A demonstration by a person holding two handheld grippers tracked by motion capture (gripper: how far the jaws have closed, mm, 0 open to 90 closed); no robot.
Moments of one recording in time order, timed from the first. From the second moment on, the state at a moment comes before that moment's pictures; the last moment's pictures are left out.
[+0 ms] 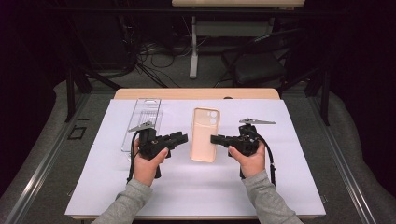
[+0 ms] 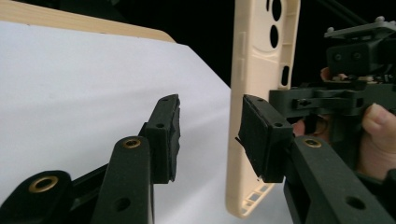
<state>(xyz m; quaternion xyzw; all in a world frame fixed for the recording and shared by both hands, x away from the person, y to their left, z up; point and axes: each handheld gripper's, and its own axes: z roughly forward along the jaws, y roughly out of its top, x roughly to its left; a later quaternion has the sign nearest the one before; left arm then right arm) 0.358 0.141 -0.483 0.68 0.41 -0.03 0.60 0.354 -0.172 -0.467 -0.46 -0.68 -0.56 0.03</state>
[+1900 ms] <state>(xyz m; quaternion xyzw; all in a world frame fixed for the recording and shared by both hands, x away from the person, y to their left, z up) 0.356 0.168 -0.443 0.74 0.37 0.09 0.55 0.348 -0.172 -0.463 -0.45 -0.69 -0.57 0.00</state>
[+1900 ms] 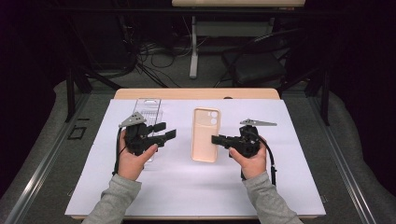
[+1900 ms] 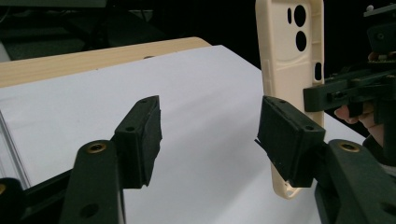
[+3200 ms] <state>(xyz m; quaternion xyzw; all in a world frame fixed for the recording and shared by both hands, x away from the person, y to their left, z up) 0.346 0.161 -0.431 0.75 0.37 0.11 0.54 0.334 -0.144 -0.467 -0.42 -0.72 -0.55 -0.03</state>
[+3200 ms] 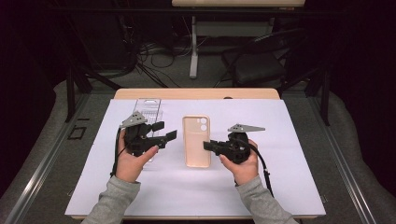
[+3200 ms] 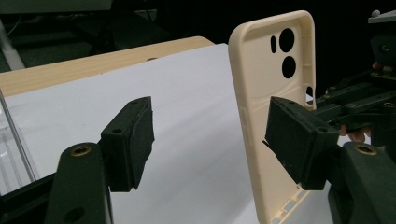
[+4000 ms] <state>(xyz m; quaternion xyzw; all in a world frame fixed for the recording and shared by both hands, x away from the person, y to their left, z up) 0.343 0.156 -0.432 0.75 0.37 0.11 0.53 0.326 -0.126 -0.476 -0.41 -0.74 -0.53 -0.06</state>
